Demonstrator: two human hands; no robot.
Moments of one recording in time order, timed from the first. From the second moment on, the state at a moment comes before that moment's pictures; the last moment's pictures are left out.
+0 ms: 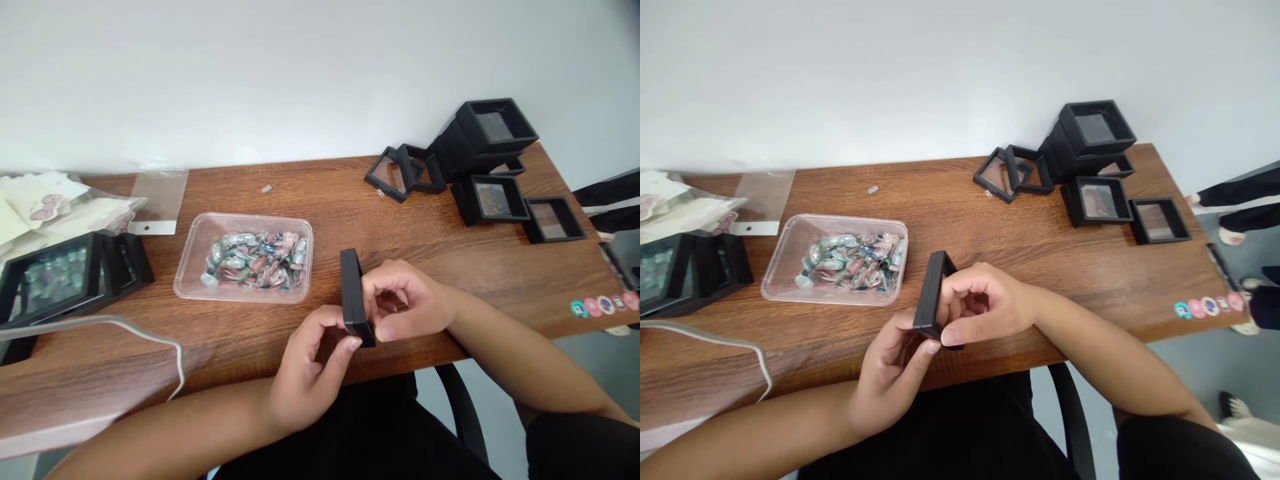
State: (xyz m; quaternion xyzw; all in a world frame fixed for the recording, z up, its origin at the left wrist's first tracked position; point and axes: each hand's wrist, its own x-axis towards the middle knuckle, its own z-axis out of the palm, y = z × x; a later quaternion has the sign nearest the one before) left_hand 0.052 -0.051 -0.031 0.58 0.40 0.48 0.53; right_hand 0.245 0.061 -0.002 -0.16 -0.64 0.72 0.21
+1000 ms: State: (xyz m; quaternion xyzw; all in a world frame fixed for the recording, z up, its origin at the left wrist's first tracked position) left_hand 0.049 -0.036 -0.019 0.67 0.36 0.47 0.45; right_hand 0.242 0.054 -0.008 -0.13 -0.72 0.63 0.27
